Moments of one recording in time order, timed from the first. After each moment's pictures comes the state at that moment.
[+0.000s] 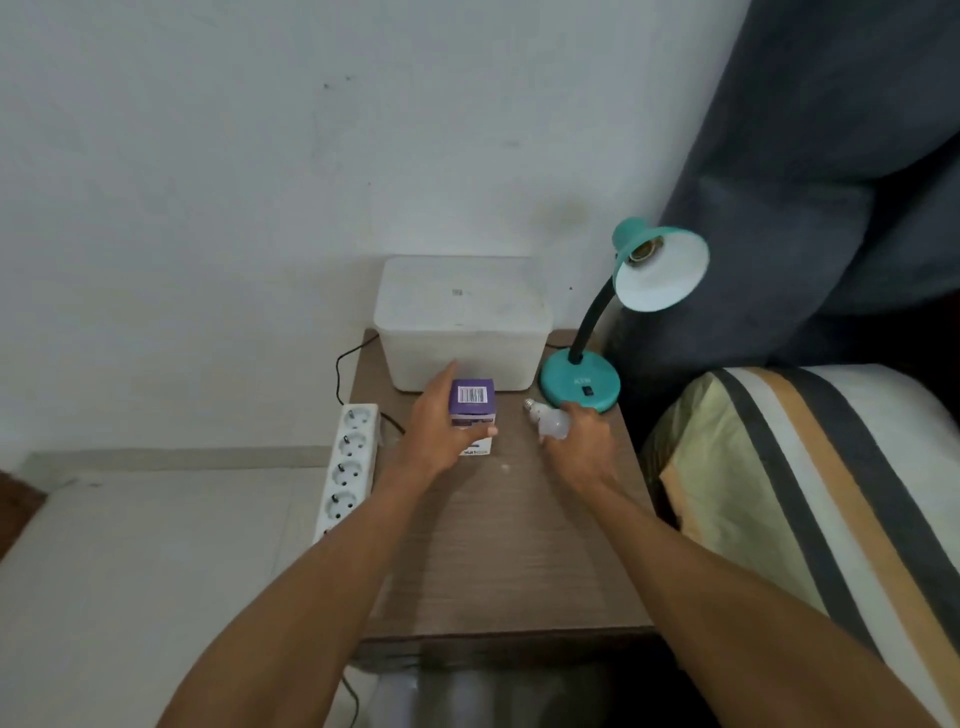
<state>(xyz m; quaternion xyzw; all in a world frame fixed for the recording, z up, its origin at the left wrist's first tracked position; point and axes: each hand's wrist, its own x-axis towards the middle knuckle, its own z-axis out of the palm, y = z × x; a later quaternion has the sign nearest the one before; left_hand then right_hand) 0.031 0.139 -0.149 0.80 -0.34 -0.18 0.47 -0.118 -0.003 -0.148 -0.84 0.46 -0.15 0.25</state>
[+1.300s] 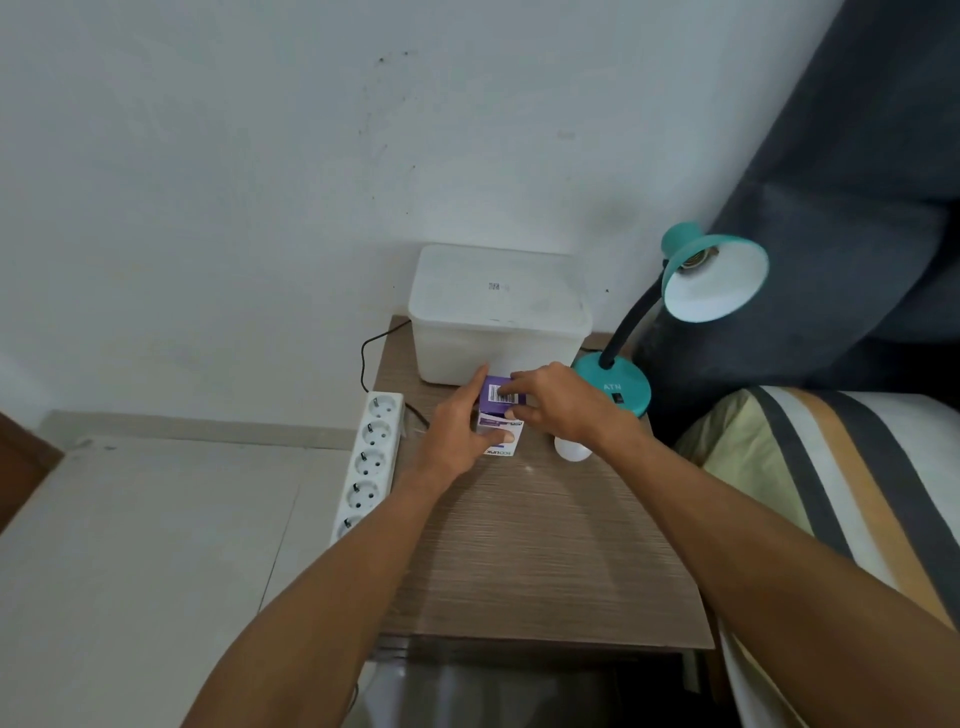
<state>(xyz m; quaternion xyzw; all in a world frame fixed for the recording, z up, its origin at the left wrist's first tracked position) 0.045 0.140 -0.177 0.77 -0.36 -0.19 0.49 -0.048 -0.012 -0.090 -0.99 0.05 -0.01 0.12</state>
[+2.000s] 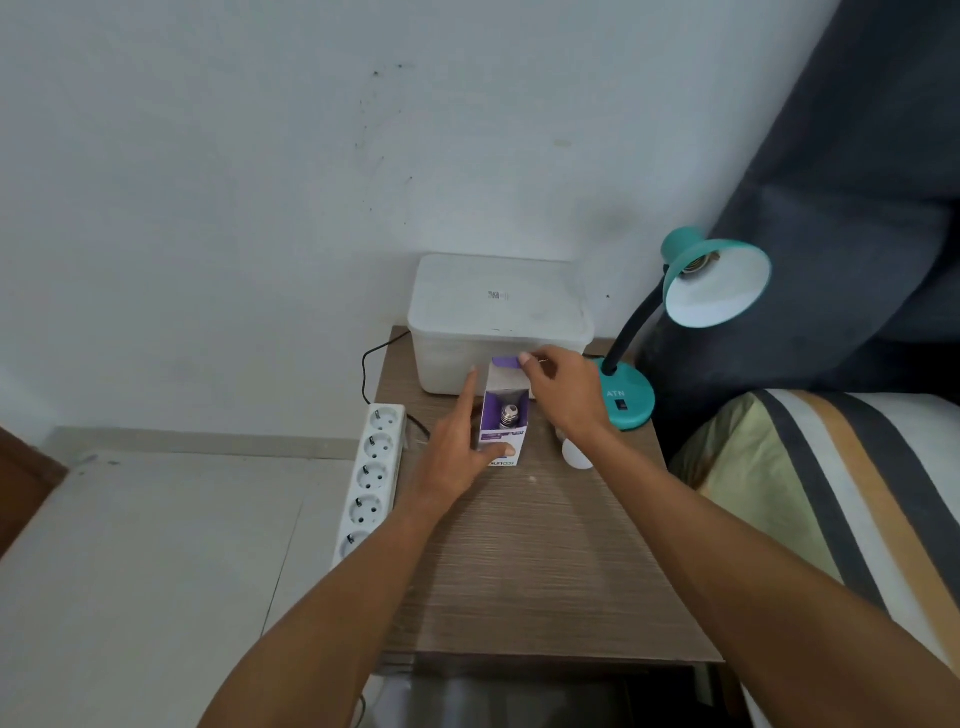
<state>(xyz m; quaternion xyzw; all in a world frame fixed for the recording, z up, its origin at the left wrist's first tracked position) 0.042 0.146 -0.182 0.76 -0.38 -0.15 0.50 -0.038 -0.005 -0.092 -0.85 0.31 -0.23 0.36</state>
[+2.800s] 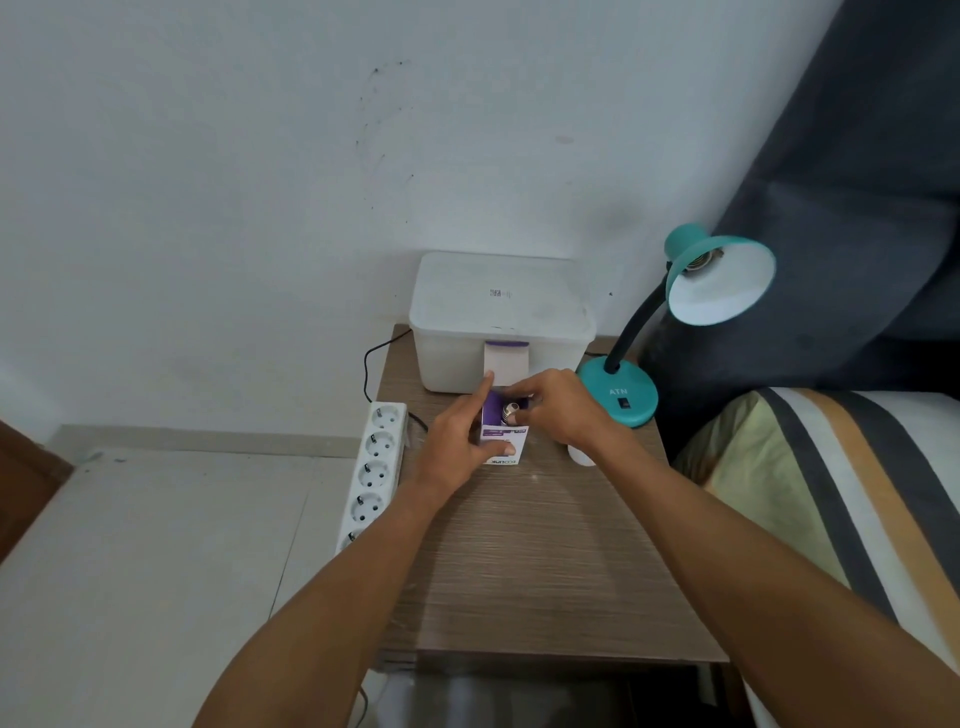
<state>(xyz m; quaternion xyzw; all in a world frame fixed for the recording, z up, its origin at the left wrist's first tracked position) 0.051 0.145 -0.189 0.77 -0.42 -0.11 0.47 -0.045 -0.010 -0.098 -0.93 0.17 -0.03 0.31</state>
